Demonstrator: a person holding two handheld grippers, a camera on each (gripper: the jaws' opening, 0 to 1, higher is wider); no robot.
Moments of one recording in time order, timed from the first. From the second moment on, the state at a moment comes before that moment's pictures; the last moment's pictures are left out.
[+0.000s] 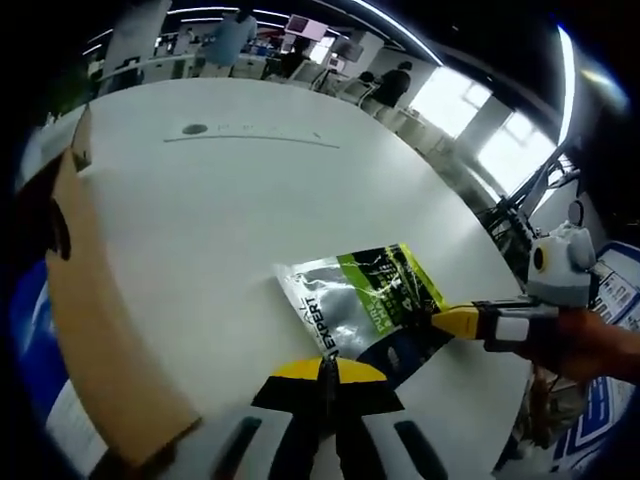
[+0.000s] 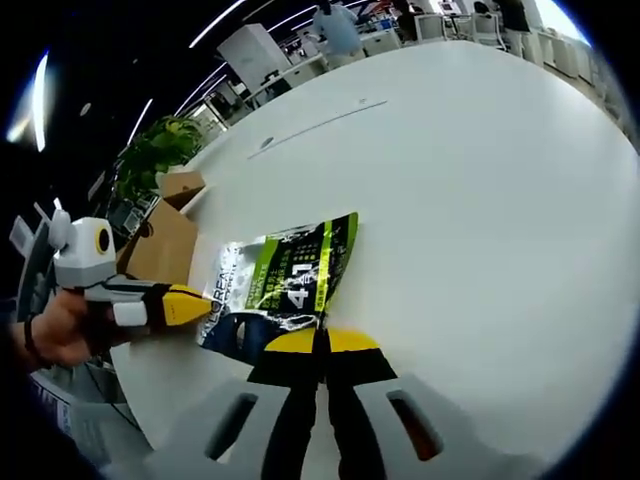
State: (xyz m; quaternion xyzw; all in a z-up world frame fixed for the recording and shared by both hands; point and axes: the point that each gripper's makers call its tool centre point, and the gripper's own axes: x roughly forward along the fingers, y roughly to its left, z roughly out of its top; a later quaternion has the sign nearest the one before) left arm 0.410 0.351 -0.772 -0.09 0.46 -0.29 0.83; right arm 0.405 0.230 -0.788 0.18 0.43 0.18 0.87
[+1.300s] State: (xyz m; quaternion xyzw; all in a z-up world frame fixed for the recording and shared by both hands) left arm 0.357 0.417 -0.714 -0.11 0.40 -0.31 0.85; right arm 0.358 0.229 -0.743 0.12 0.42 0.17 0.88
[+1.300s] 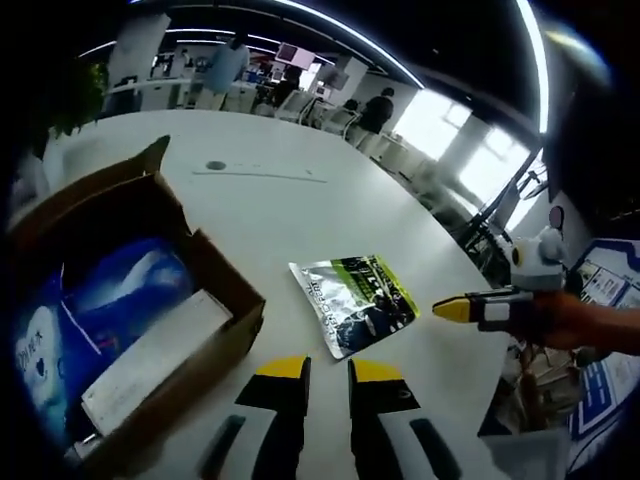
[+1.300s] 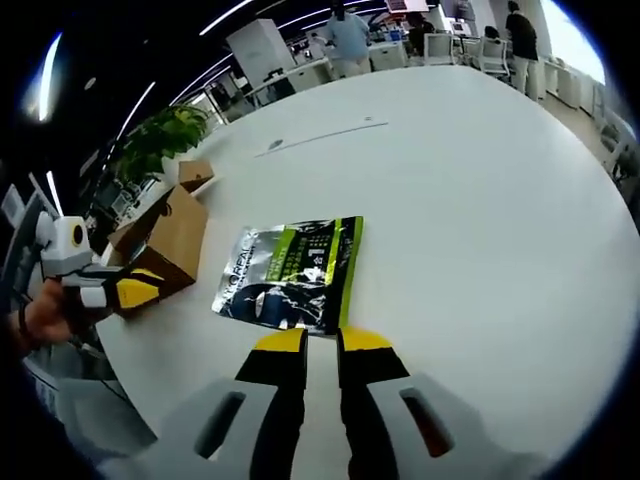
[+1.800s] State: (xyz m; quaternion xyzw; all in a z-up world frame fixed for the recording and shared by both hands) left arm 0.334 0.483 -0.679 -0.10 0.35 -0.31 0.88; right arm 0.370 0.276 -0.709 0.11 0.39 0.21 0.89
